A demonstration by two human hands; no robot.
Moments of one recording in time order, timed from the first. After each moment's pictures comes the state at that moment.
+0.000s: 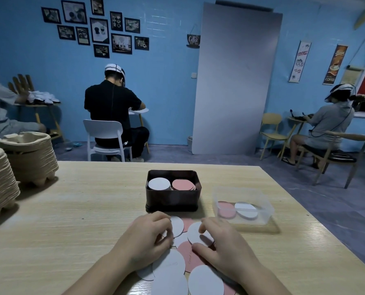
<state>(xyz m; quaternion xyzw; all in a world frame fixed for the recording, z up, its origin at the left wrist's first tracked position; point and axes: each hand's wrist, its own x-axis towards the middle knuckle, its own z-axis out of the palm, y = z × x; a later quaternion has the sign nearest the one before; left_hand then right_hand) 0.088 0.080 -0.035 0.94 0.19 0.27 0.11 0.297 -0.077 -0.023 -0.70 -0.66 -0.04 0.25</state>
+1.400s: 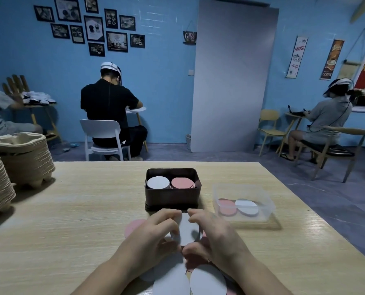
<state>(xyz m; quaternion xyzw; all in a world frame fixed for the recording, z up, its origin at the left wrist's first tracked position) 0.088 0.066 -0.027 0.93 0.09 0.32 0.13 0.288 -0.060 -0.024 -0.57 -0.73 -0.09 0.37</state>
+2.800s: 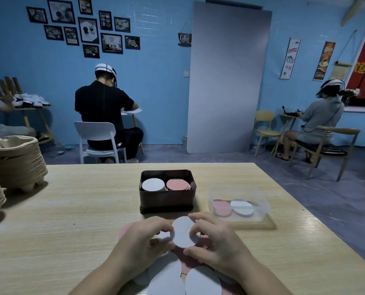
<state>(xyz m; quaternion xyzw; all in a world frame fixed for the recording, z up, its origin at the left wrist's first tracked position) 0.088 0.071 -0.034 0.91 0.11 0.35 0.20 0.298 -0.072 -0.021 -0.60 -0.71 -0.02 0.38</state>
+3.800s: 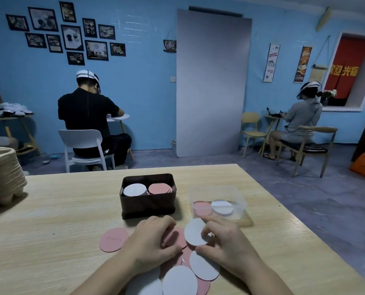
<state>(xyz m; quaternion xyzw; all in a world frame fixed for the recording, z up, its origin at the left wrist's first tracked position) 0.144 0.044 -0.021 0.95 0.19 0.21 0.13 0.350 -0.117 -0.026 -0.68 -0.64 -0.05 0.34</state>
